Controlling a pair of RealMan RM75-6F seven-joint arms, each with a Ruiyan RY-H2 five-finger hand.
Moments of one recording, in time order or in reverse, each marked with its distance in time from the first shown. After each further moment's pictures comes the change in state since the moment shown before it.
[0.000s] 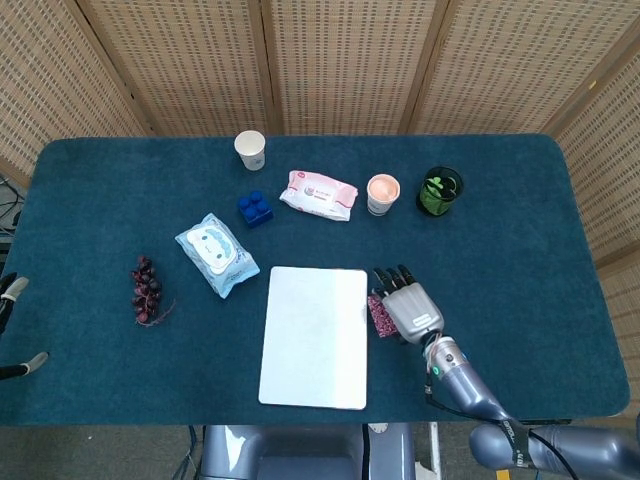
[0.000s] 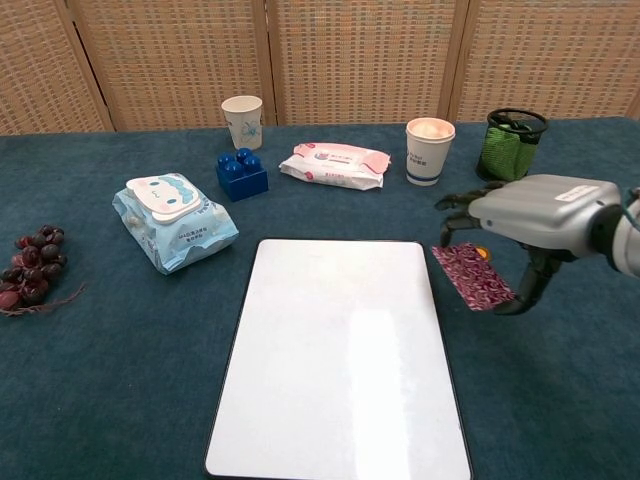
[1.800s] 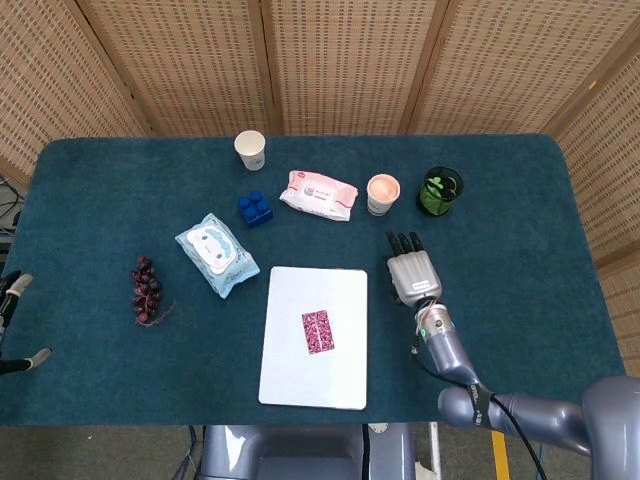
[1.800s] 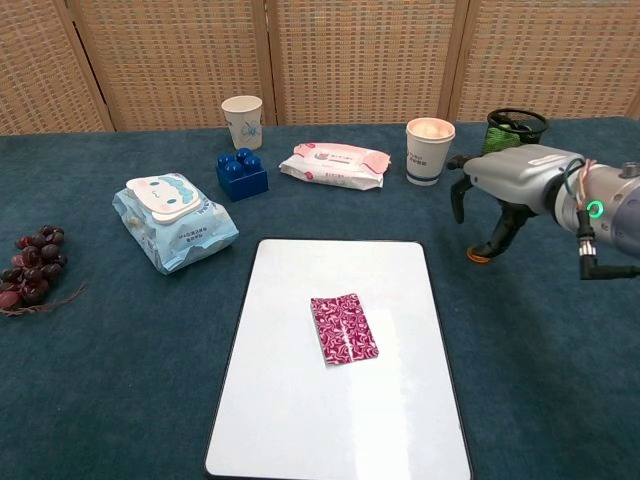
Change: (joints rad) left arm -0.032 -0.005 -0.010 0.010 -0.050 -0.069 0.004; right arm 0.120 -0.153 0.040 0.281 0.182 0.072 0.080
